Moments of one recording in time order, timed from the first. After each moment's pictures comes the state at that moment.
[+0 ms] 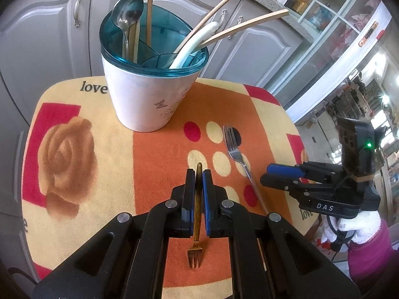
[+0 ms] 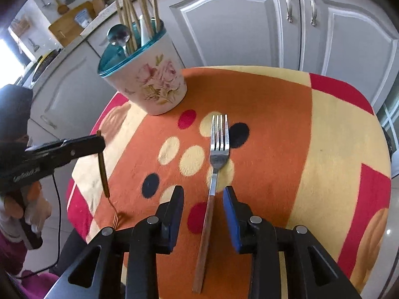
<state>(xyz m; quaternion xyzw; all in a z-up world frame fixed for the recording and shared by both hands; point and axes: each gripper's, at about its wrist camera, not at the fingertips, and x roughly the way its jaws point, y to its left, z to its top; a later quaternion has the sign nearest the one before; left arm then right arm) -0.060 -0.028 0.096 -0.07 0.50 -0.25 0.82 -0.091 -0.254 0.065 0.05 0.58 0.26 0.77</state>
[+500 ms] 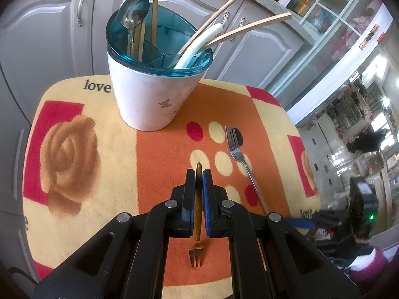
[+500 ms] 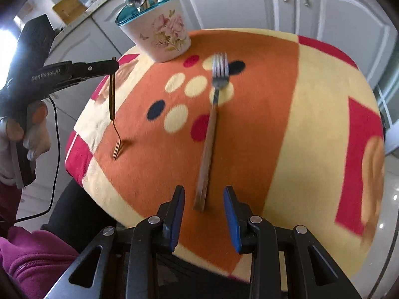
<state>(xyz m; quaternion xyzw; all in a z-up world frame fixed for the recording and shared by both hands) -0.061 -0.024 0.096 -0.07 0.50 -0.24 0.83 -0.180 -0.275 0.058 0.03 0.61 0.25 0.75</state>
